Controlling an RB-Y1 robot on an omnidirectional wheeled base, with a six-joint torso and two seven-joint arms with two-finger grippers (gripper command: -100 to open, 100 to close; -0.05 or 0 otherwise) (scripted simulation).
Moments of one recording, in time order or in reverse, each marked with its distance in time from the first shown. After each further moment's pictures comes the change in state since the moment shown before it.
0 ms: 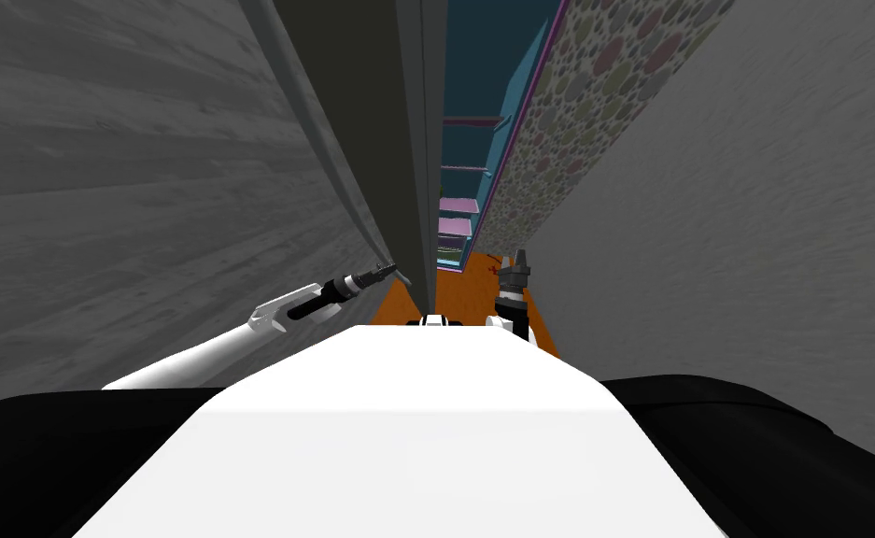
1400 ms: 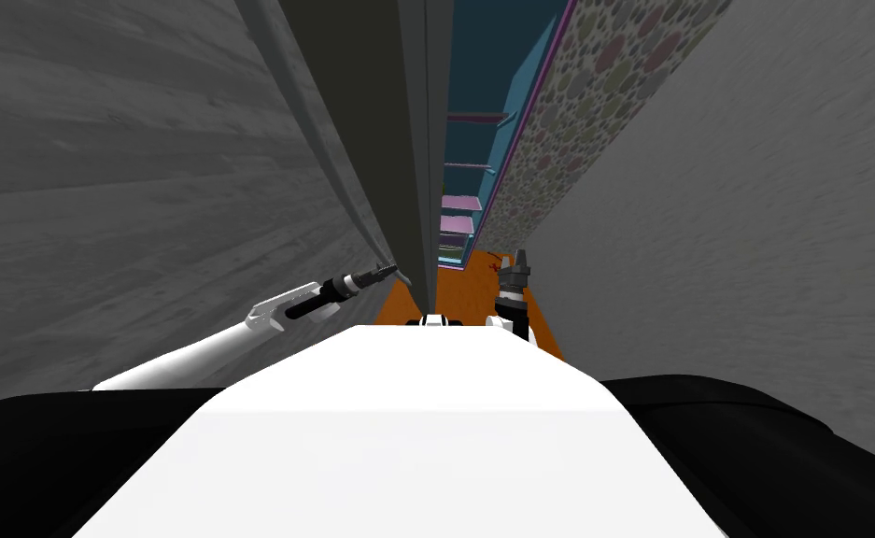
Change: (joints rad) left arm -0.007 0.022 -0.001 -0.010 -0.005 -0.012 -0.011; right arm 0.000 0.000 0.000 0.000 0.000 0.000 0.000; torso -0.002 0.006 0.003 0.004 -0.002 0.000
